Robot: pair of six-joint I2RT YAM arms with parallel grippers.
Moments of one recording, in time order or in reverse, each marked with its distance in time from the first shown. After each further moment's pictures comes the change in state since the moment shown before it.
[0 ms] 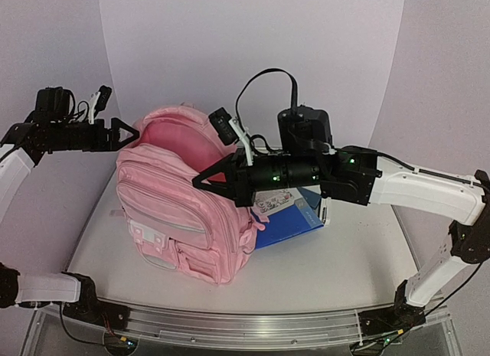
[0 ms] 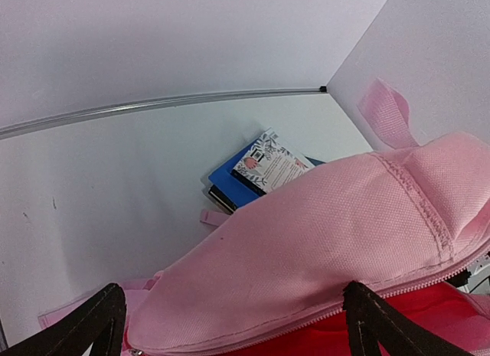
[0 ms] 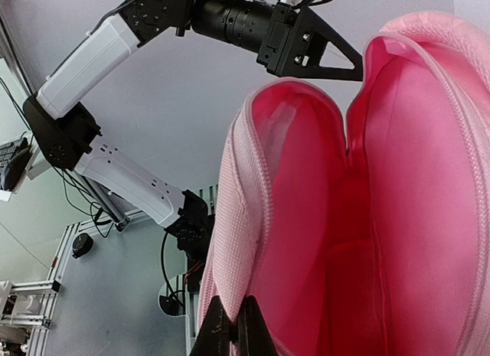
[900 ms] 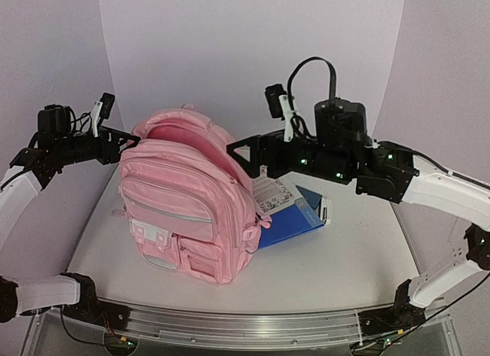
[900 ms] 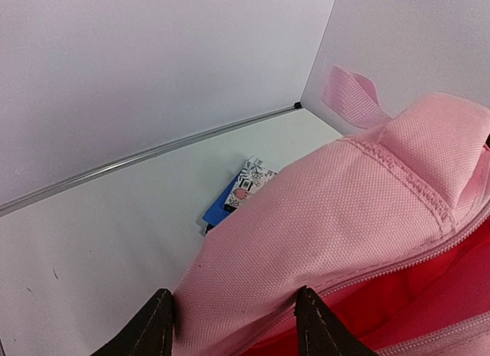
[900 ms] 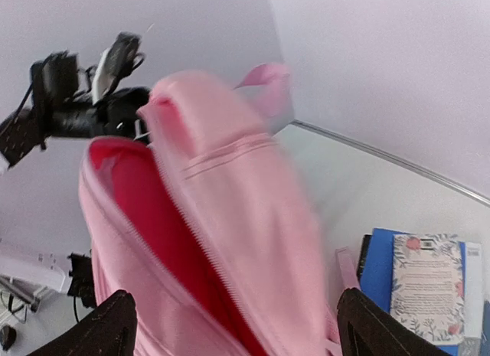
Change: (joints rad) left arm 0.007 -0.092 -0.257 0.343 0.120 0.127; right arm -0.019 -0.146 -0.062 -0.091 0.530 0.110
